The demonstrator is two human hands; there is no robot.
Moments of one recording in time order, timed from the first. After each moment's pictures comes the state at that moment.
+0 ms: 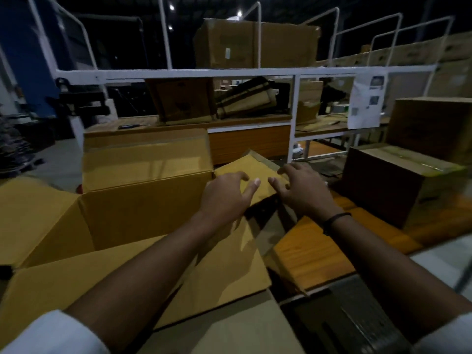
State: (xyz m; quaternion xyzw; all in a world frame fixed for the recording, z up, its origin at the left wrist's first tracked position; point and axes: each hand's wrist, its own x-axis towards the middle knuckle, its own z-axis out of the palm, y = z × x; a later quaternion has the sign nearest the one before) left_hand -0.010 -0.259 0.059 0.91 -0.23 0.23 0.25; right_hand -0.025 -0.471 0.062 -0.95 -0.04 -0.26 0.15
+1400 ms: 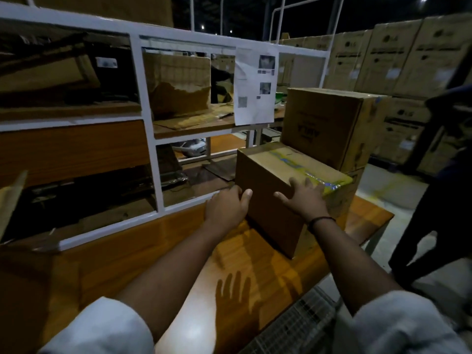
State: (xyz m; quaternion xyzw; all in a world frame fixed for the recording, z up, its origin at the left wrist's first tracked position) left_hand 0.232 -0.776 -0.047 0.91 -0.28 0.08 0.31; right_hand 0.162 -0.991 -0.029 -0.94 0.29 -0.10 0.14
